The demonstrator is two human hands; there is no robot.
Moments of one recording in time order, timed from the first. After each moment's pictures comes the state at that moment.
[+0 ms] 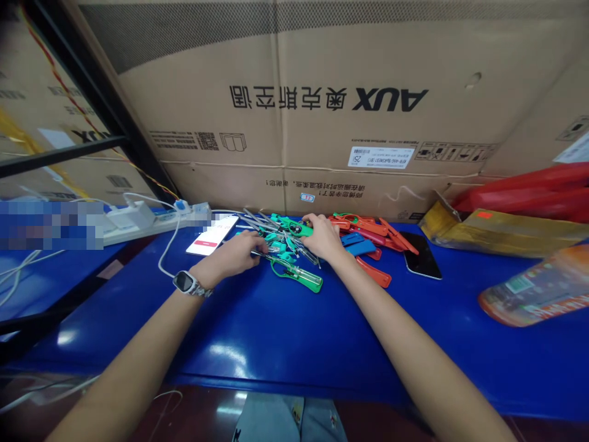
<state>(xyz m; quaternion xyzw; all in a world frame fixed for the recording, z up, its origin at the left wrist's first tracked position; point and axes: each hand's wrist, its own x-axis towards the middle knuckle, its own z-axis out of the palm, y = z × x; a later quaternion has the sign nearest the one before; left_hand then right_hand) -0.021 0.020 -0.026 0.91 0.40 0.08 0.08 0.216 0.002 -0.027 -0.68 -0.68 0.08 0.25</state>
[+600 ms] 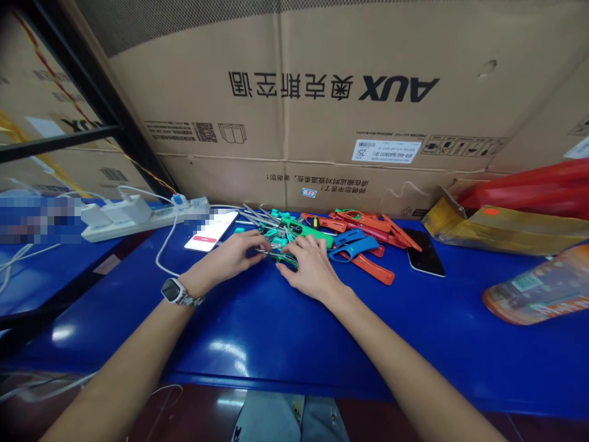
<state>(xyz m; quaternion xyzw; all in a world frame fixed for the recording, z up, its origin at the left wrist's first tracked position) -0.029 0.010 -0.031 0.92 0.30 0.20 0.15 0.180 -0.063 -0.044 -0.55 -0.79 0.03 0.27</state>
